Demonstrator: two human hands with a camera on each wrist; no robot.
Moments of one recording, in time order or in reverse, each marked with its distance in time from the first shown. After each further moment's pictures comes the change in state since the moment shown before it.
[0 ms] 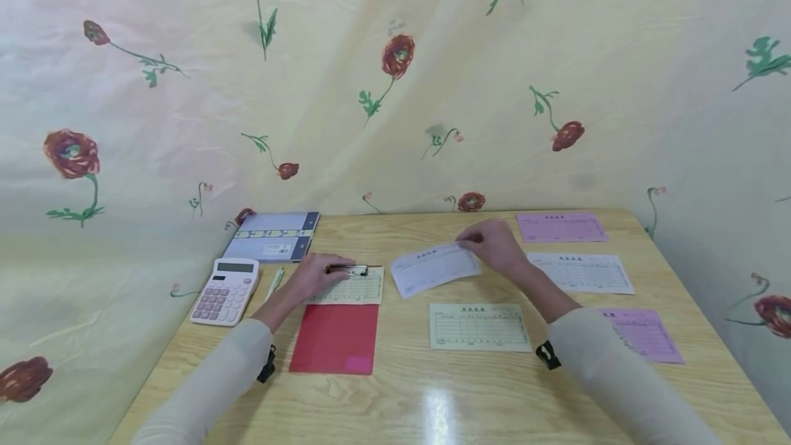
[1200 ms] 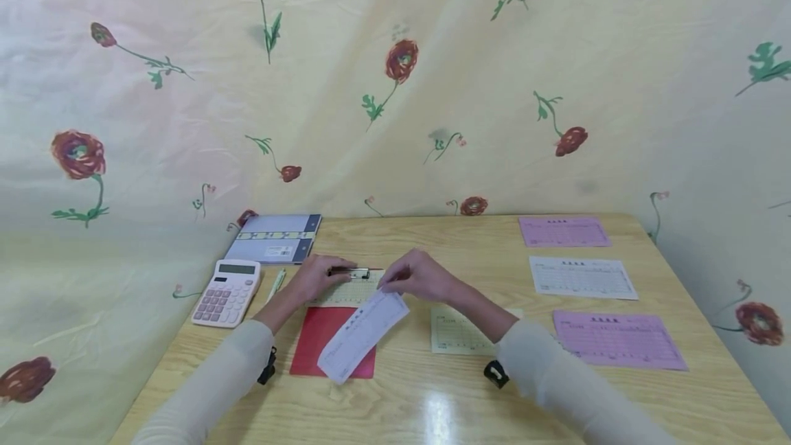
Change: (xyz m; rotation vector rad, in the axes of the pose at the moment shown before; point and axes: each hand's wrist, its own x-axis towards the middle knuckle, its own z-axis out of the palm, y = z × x) left_hand 0.004 0.001 0.000 0.066 -0.037 -0.028; right_hand 0.014 -0.089 0.073 0.501 -0.411 -0.187
